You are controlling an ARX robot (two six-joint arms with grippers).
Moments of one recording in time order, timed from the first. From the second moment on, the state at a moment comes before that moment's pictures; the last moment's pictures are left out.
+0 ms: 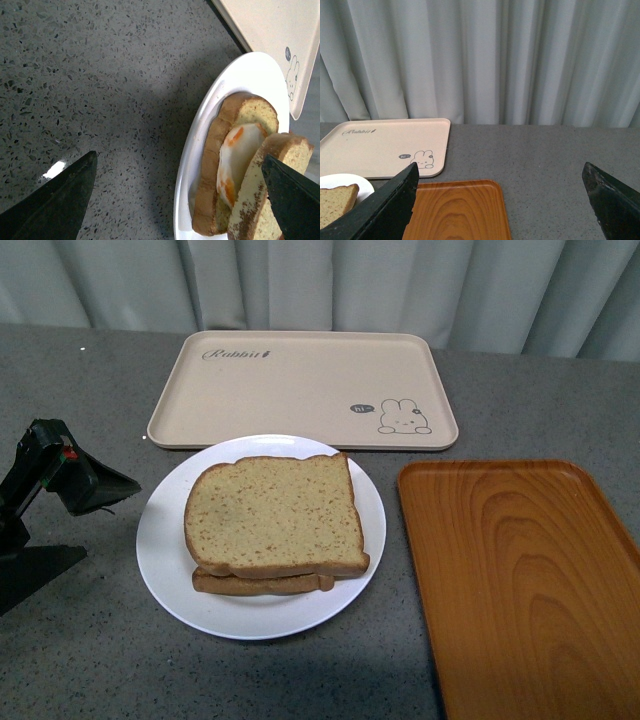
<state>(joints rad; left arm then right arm) 0.03 1.98 0.53 0.67 0.43 -0.70 0.00 0.00 0.01 0.00 0.00 0.00</state>
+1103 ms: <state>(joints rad) -0.01 2.20 0.68 0.75 0.49 -0.86 0.00 0.00 0.01 0.00 0.00 0.00</state>
